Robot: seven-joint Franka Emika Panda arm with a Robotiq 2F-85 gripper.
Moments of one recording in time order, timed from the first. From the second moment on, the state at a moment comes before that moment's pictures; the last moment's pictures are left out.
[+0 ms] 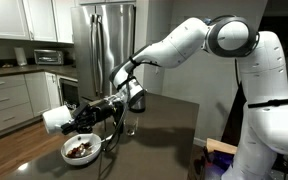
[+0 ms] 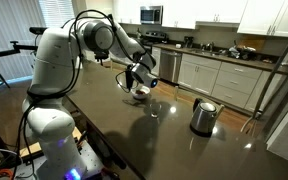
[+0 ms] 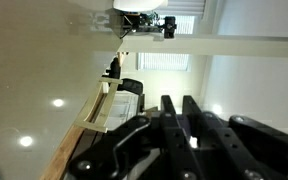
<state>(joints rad) 0.10 0.42 0.04 -1.99 1.72 1.77 -0.87</state>
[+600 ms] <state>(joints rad) 0.11 0.45 0.05 -2.04 1.74 1.77 -0.87</state>
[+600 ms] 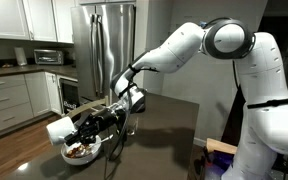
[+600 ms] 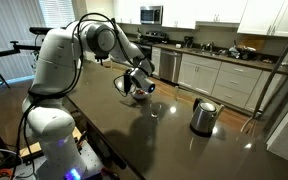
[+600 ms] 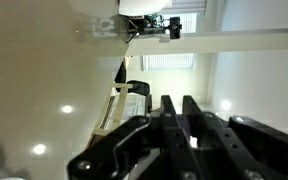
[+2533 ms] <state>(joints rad) 0.09 0.44 0.03 -2.12 1.94 1.51 -0.94</state>
